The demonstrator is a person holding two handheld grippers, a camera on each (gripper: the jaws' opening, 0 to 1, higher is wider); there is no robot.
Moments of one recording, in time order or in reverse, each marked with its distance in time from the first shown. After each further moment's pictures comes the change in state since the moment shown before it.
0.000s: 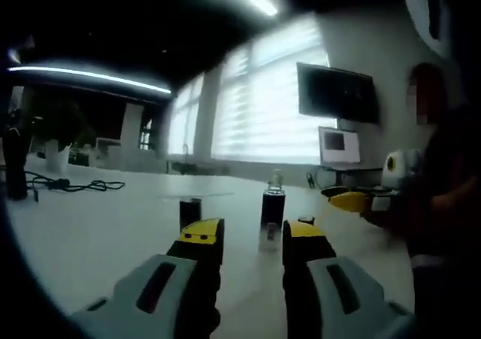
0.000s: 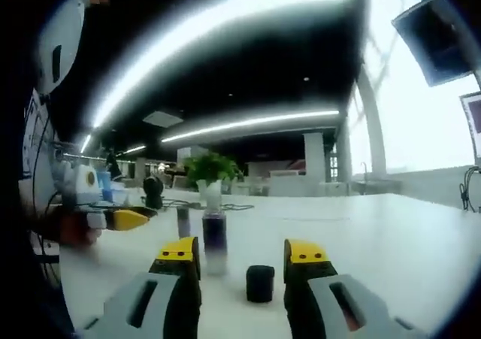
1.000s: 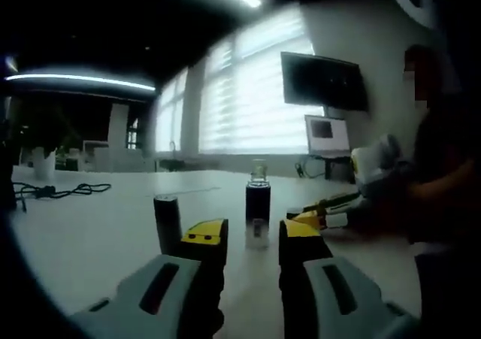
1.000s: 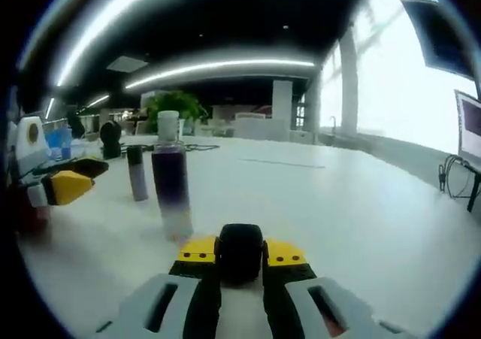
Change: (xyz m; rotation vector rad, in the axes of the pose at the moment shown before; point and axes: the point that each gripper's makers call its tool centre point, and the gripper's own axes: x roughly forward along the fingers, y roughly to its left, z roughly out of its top) left arm 0.021 -0.018 -0.012 0.050 0.044 -0.083; right arm 0.032 -0.029 -0.071 -0.039 0.368 -0.253
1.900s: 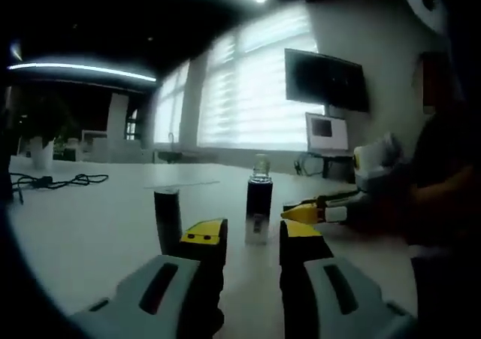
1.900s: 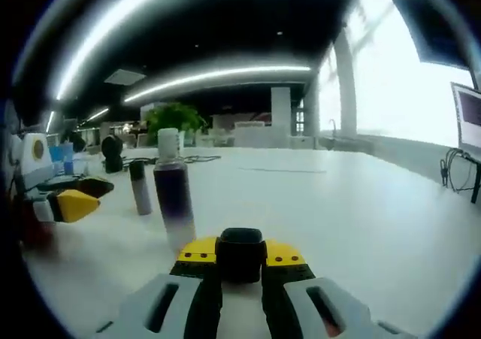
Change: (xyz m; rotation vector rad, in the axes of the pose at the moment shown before) left arm 0.000 0.001 -0.006 -0.025 0.037 -0.007; right arm 0.000 0.005 0.011 0.047 -0.044 0.010
